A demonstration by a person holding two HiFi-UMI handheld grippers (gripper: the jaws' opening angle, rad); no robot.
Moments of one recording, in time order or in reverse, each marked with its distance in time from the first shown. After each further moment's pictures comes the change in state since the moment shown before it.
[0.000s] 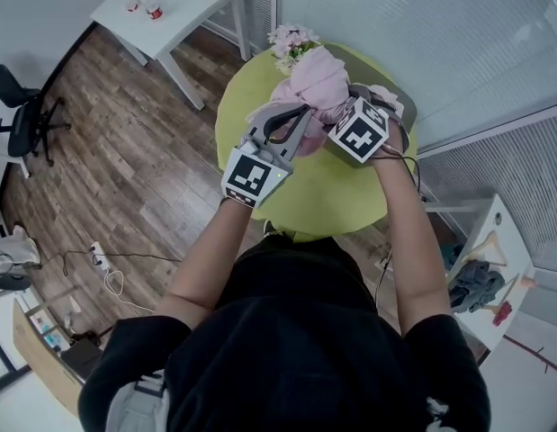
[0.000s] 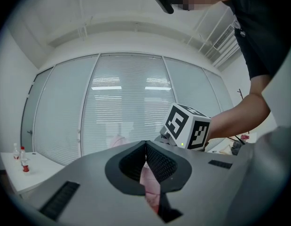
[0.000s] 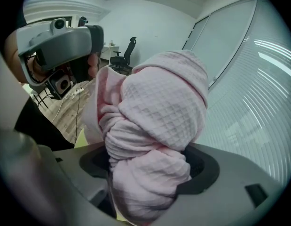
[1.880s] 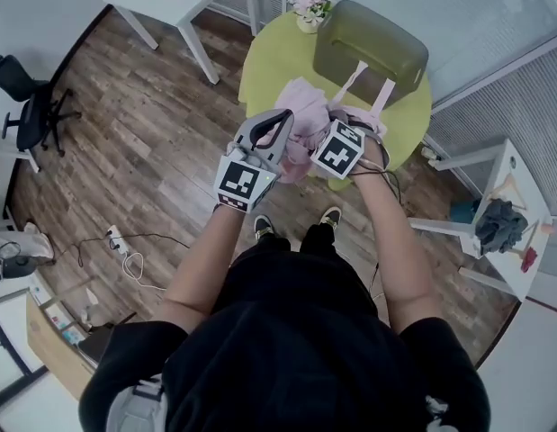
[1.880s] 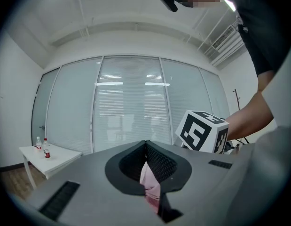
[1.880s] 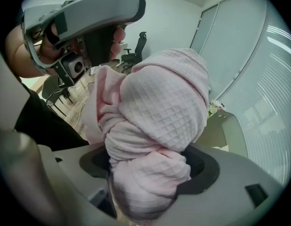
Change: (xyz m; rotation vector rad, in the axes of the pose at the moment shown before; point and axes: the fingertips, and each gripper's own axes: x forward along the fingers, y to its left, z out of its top) left arm -0.227 -0.057 -0.019 -0.023 0.093 0.016; right arm -0.024 0.287 0.026 0.060 0.067 0.154
